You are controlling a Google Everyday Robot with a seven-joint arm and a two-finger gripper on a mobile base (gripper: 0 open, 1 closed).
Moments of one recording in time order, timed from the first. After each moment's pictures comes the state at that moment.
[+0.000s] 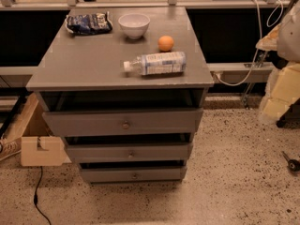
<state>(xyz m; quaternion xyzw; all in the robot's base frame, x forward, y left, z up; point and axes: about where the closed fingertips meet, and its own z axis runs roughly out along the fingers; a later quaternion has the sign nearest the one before) 0.438 -0.217 0.976 -0.60 0.78 -0.03 0.16</state>
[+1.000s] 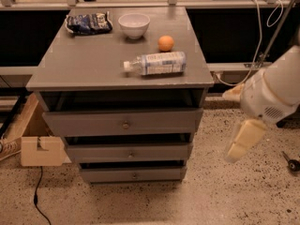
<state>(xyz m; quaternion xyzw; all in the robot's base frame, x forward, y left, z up) 0.435 -0.183 0.854 -0.61 0.76 0.08 0.18</state>
